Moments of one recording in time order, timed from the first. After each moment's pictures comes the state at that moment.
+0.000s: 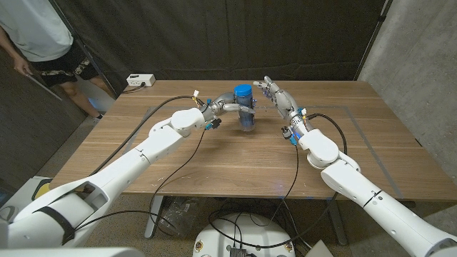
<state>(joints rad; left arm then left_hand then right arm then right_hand) 0.62 0.58 0.65 -1.57 -0.30 0.00 -0.17 1.10 0.04 0.35 -0.21 0.22 0.65 0.05 0.22 0.21 0.74 -0.08 0.21 0.22 0.76 -0.08 0.20 0.19 0.78 0.02 0.23 0.18 -1.00 -0.60 -0.46 -1.79 0.30 0.29 -0.12 0.17 0.07 0.17 -0.11 0.18 0.45 -0.08 0.18 0.22 0.18 0.08 0.21 0.19 -0.01 0.13 0.18 0.18 -0.10 0.21 0.22 0.20</state>
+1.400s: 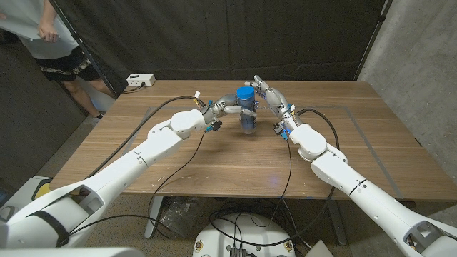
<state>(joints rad) 0.65 0.60 0.66 -1.63 -0.28 0.00 -0.18 1.10 0.04 0.36 -0.22 0.22 0.65 0.05 0.22 0.21 0.73 -0.08 0.21 0.22 0.75 -0.08 0.20 0.19 0.77 0.02 0.22 0.18 -0.90 -0.54 -0.53 -1.69 0.24 0.27 -0.11 0.16 0.06 0.16 -0.10 0.18 0.51 -0.07 0.21 0.21 0.19 0.07 0.22 0.19 -0.02 0.14 0.18 0.18 -0.10 0.21 0.22 0.20</state>
